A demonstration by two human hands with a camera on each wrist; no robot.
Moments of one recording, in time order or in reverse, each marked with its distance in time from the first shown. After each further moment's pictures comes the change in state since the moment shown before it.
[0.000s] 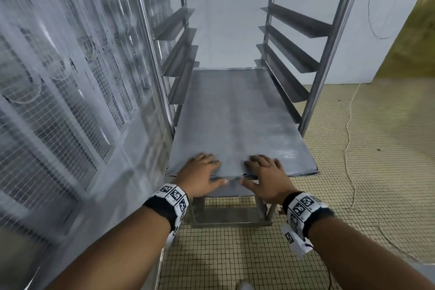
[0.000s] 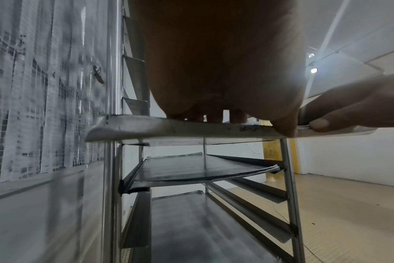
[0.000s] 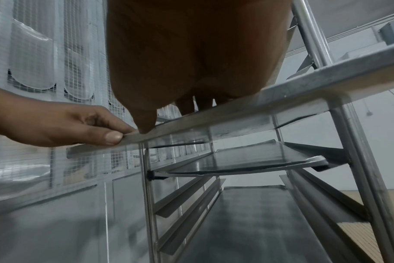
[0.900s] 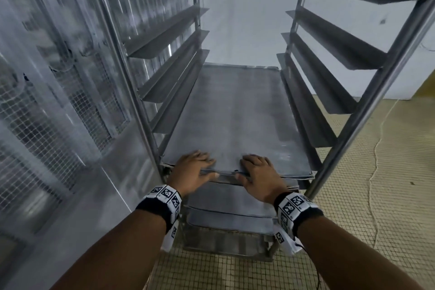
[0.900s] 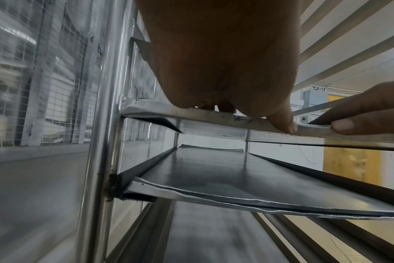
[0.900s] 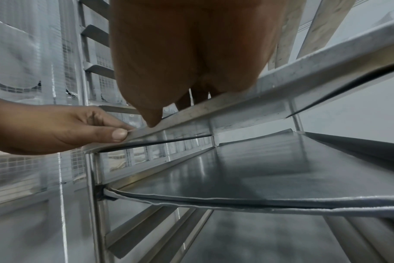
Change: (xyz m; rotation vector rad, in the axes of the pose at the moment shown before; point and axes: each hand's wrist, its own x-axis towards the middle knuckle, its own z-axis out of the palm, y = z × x) left_hand 0.164 -0.058 -0.011 -0.098 0.130 -0.146; right_hand 0.186 0.078 -0.009 0.064 -0.024 -0.145
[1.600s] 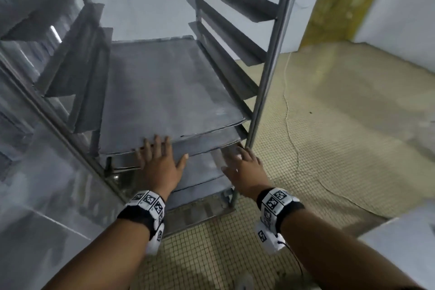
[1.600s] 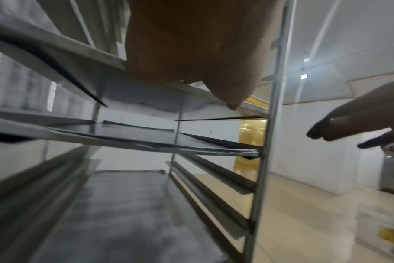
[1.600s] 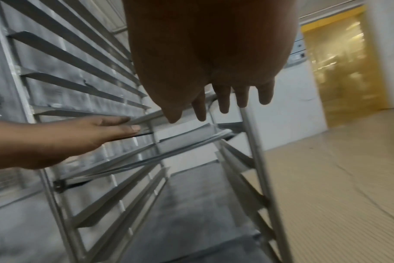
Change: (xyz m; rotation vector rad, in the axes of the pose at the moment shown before) left_hand -0.014 0.047 0.055 0.106 0.182 0.003; right_hand -0.139 -0.016 0.025 0.119 0.095 0.597
